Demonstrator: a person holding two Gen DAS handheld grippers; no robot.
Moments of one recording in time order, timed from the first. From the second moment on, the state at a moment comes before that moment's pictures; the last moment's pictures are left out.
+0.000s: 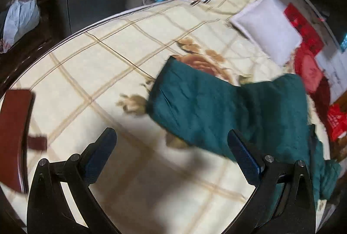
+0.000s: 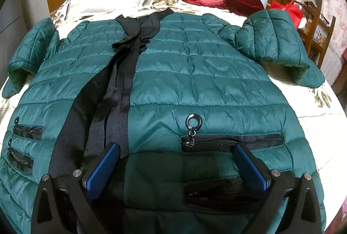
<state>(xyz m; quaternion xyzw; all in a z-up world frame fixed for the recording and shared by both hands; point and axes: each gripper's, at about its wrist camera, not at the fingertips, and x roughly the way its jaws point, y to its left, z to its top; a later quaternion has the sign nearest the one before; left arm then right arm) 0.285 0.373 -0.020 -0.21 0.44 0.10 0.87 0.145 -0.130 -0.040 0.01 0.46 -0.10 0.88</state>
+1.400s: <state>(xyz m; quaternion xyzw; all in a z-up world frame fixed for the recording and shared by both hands) 0.261 0.125 0.090 -0.12 0.33 -0.19 0.92 0.124 -0.183 -0.009 -0.02 0.42 -0.24 0.88</state>
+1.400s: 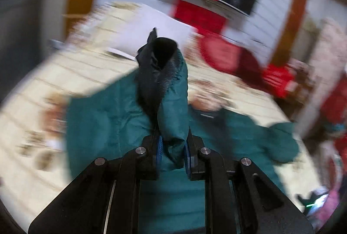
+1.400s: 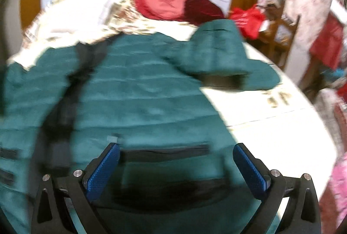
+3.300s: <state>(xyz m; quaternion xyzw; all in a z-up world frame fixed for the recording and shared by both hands) 0.389 0.093 -0.046 -0.02 0.42 -0.07 0.90 0.321 -0.117 0.006 0.03 0.38 0.05 0.92</state>
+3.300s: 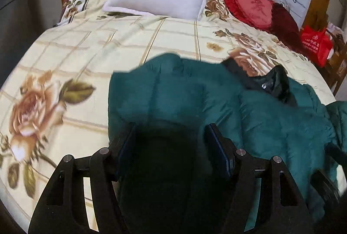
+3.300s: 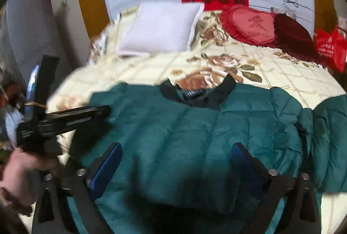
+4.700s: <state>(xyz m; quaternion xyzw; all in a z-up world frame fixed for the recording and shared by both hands) 0.210 0.133 -0.057 -0.06 0.43 -0.05 0.90 0.121 -0.276 -0.043 0.12 0.40 -0.08 0.91</state>
